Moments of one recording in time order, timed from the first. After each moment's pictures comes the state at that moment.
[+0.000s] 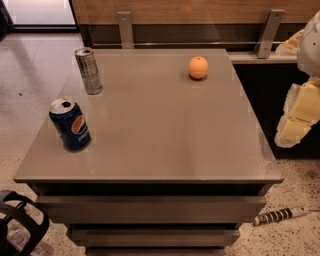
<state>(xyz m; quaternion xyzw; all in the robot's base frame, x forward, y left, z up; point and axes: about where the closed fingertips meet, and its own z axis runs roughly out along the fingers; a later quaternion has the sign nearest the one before) 0.438 -0.213 0.988 -0.60 0.78 -0.05 0.18</state>
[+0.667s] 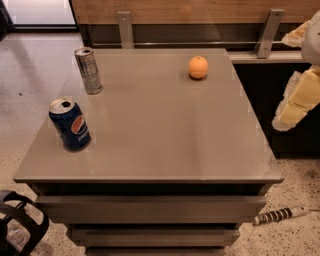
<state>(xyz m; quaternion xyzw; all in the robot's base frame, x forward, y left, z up) 0.470 -0.226 0.990 -0.58 0.78 -0.05 0.22</state>
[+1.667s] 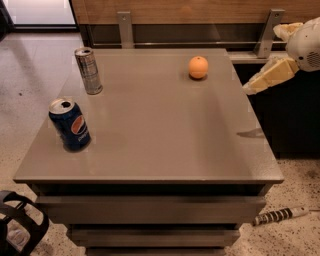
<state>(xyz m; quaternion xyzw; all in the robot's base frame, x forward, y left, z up) 0.601 -0.249 0.965 -0.48 0.75 0.05 0.45</state>
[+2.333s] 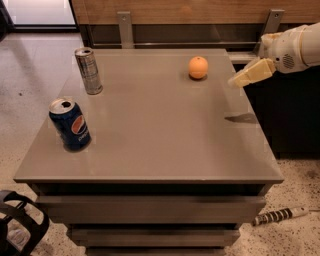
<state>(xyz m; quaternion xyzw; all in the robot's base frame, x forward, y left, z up) 0.656 -0.242 0.933 -0.42 0.77 0.09 0.47</state>
